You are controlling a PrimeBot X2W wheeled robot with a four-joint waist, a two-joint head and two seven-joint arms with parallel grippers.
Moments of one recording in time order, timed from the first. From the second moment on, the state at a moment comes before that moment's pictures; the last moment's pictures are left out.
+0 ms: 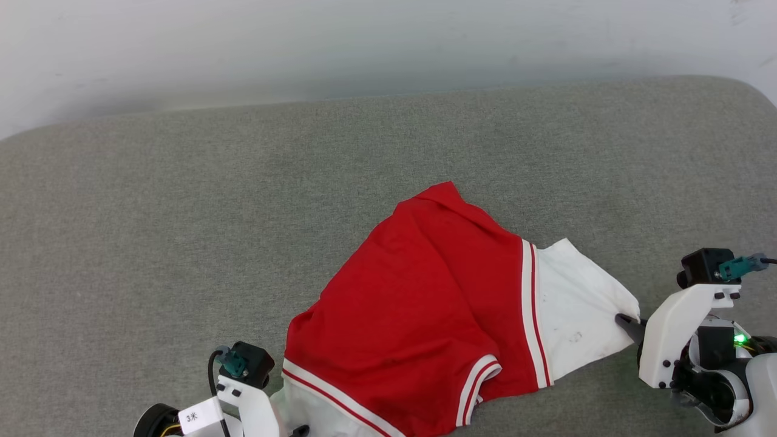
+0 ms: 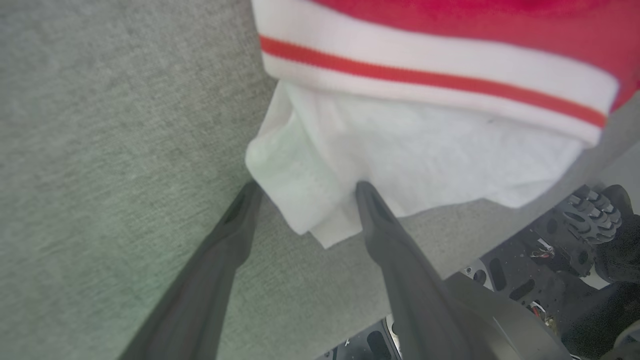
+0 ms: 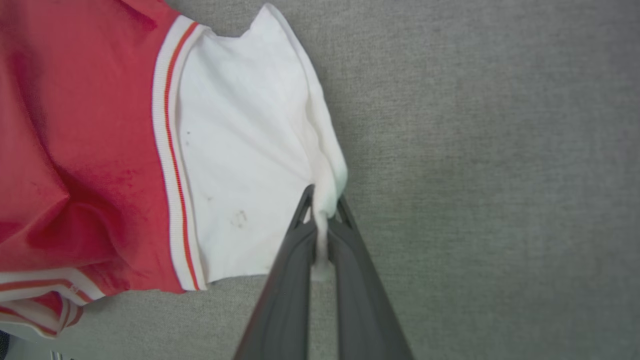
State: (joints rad) left arm -0.13 0.55 -0.63 0.09 -0.71 0.02 0.64; right arm -0.24 -0.23 0.00 0.26 0.46 0.13 0.71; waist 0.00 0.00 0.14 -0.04
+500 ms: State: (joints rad) left arm -0.17 0.54 -0.56 0.08 -0.63 0.08 0.43; right arm -0.24 -0.24 -0.03 0.22 0.43 0.13 0.64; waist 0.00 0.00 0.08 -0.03
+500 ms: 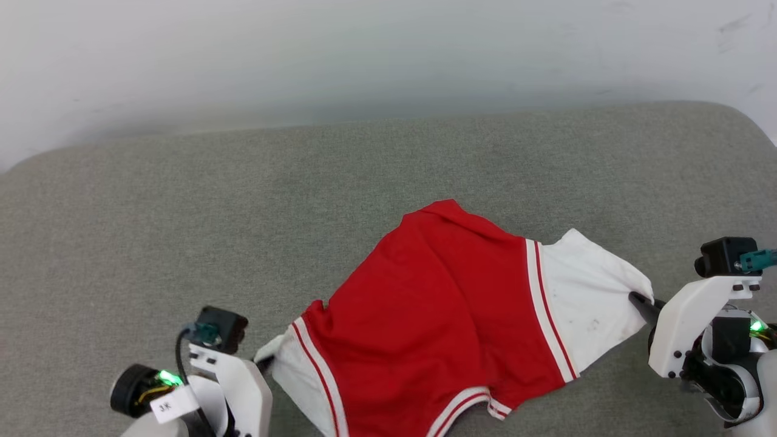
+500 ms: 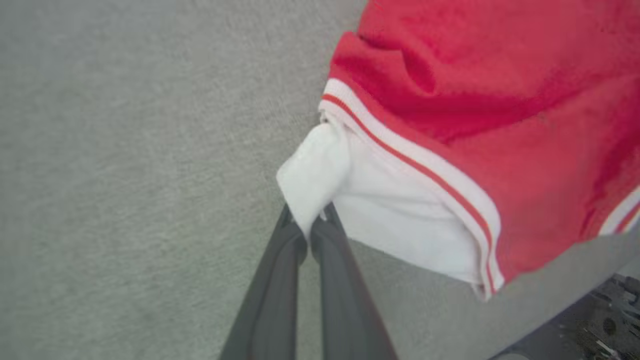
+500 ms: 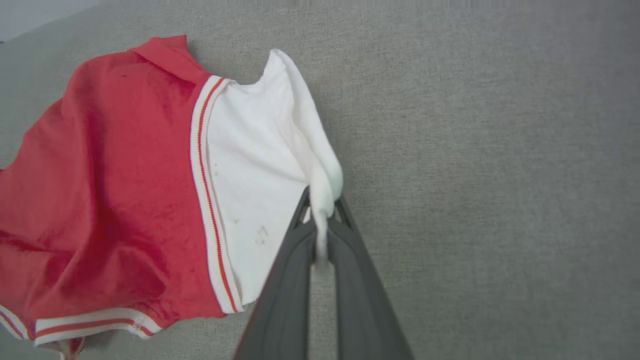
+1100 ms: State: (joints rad) left arm -0.69 0.44 -0.37 0.07 -0.57 0.15 0.18; right arm -0.58 -0.24 -0.04 0.12 0.32 0.13 0.40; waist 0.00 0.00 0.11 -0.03
